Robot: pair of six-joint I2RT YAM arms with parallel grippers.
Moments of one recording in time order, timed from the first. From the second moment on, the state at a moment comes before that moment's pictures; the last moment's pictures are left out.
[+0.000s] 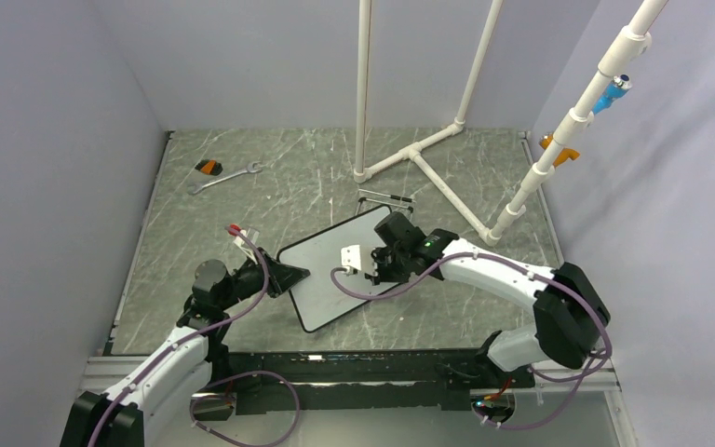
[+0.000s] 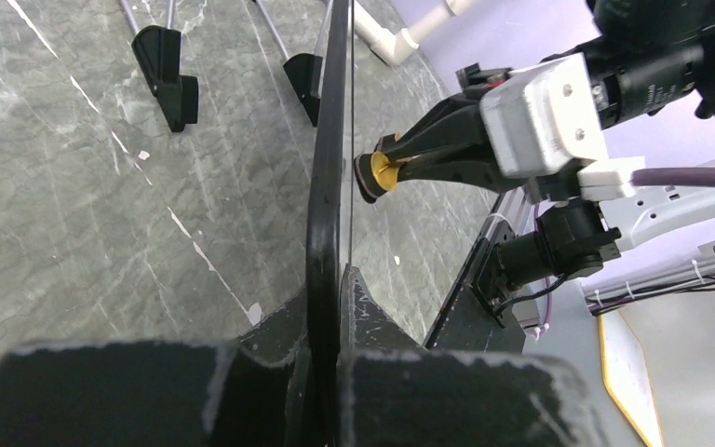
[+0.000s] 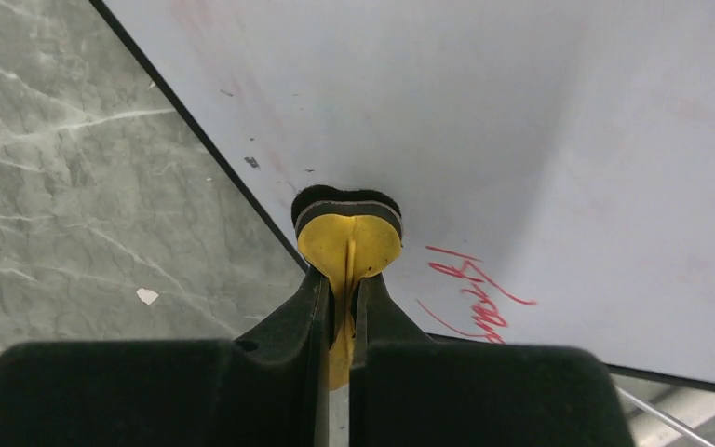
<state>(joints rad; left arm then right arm) -0.31 0.71 0.09 0.54 0.66 -0.69 0.80 1.39 0.90 -0.53 -0.18 -0.82</state>
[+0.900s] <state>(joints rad) -0.31 0.72 0.09 0.55 0.66 -0.69 0.80 1.37 0.88 -0.53 -0.17 -0.83</state>
